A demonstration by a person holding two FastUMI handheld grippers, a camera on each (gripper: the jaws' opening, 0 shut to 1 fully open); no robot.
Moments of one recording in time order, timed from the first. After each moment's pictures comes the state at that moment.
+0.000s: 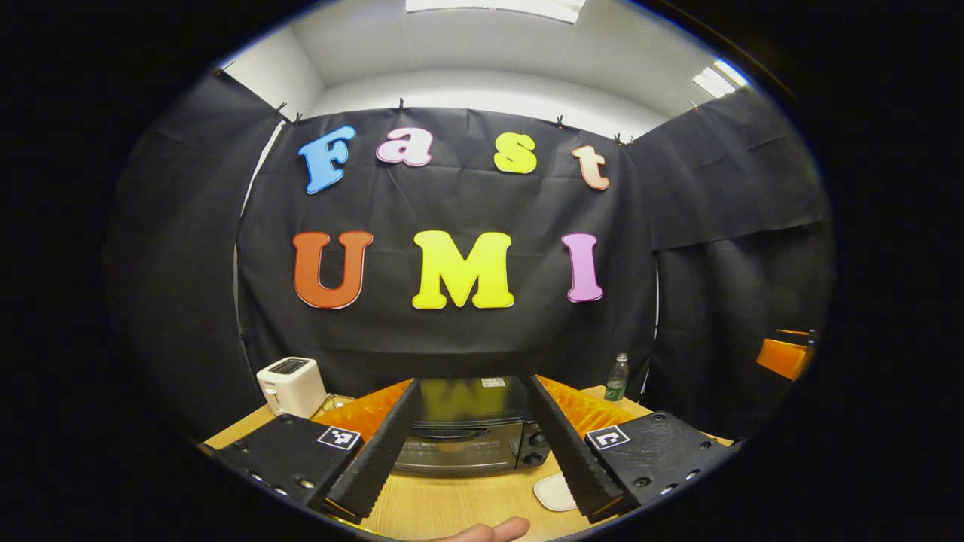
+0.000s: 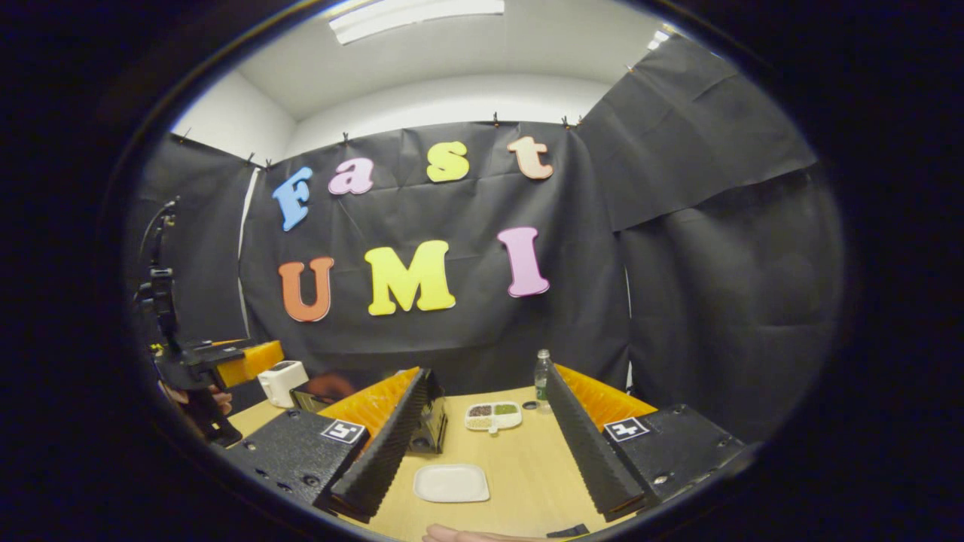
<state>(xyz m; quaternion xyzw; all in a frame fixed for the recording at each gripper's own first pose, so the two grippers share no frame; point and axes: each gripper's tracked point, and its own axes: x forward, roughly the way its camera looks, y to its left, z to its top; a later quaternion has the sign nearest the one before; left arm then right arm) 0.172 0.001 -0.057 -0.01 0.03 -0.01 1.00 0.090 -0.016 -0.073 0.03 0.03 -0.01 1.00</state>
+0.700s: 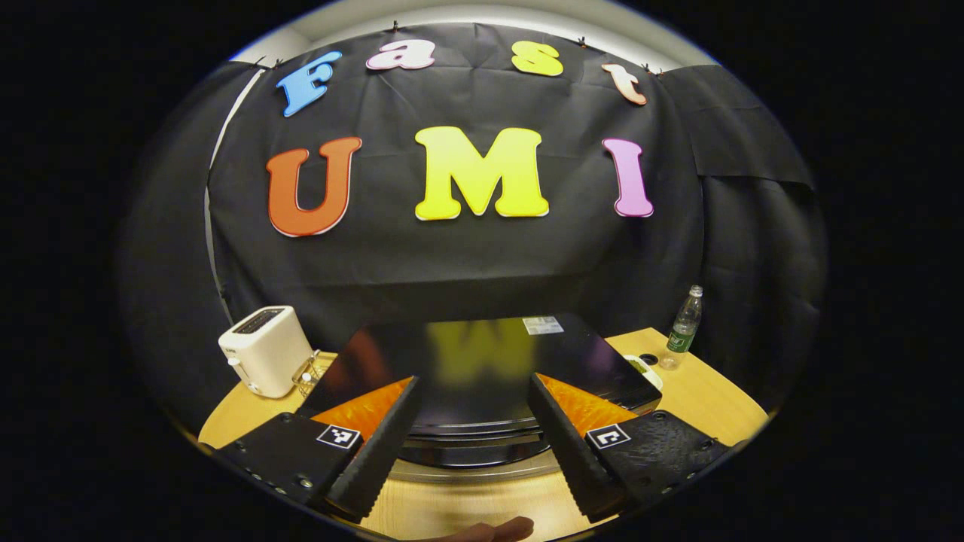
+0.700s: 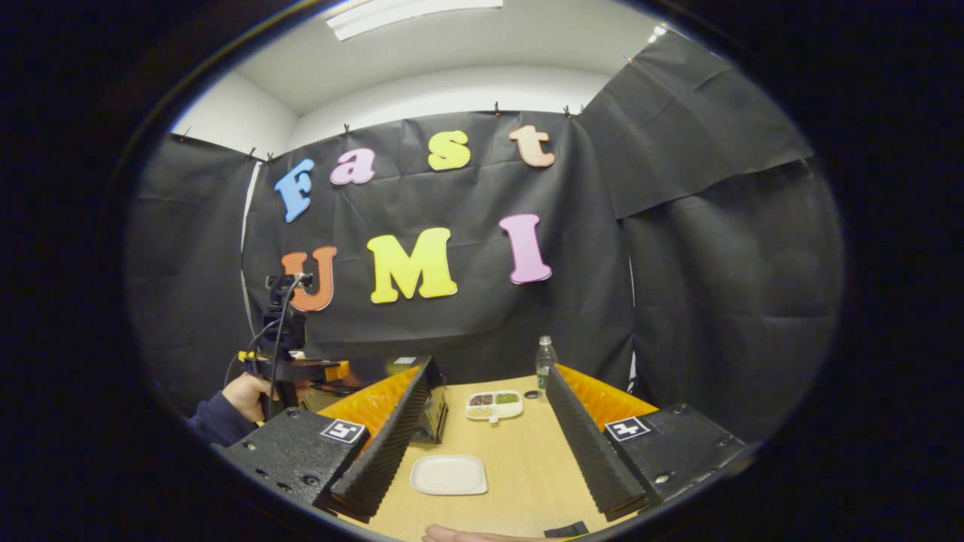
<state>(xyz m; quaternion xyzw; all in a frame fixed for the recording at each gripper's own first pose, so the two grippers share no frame) 0.304 0.037 -0.193 0.00 0.19 0.01 0.98 0.079 -0.026 -0.088 0.04 0.04 0.00 1.00</state>
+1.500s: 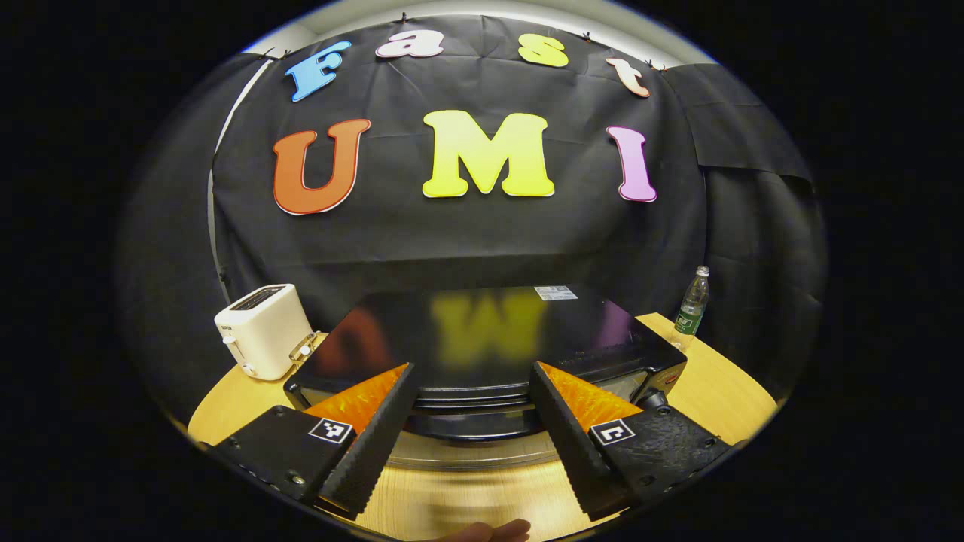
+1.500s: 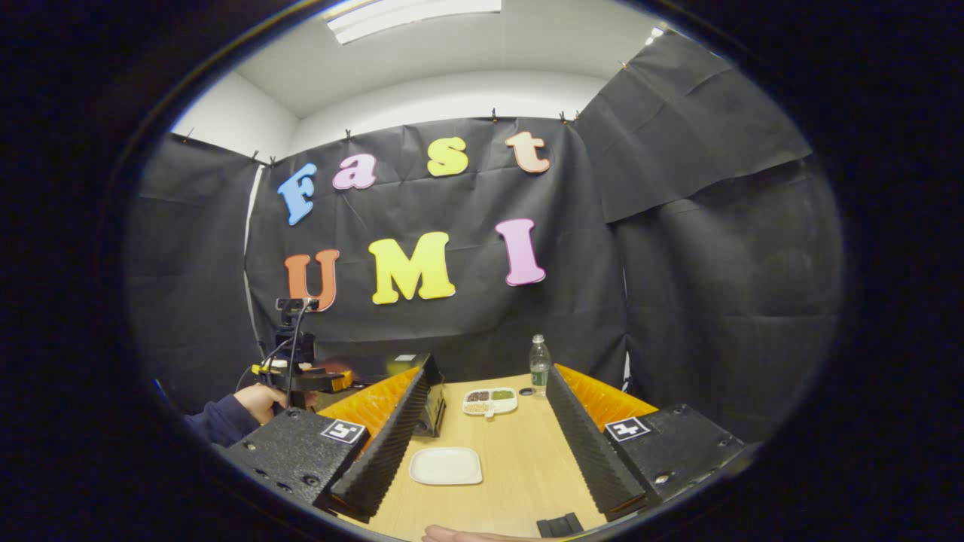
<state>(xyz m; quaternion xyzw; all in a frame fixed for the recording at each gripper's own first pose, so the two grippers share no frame) 0.286 0.047 -0.219 0.00 0.19 0.01 0.98 0.040 -0.035 -0.090 0.04 0.03 -0.01 1.00</state>
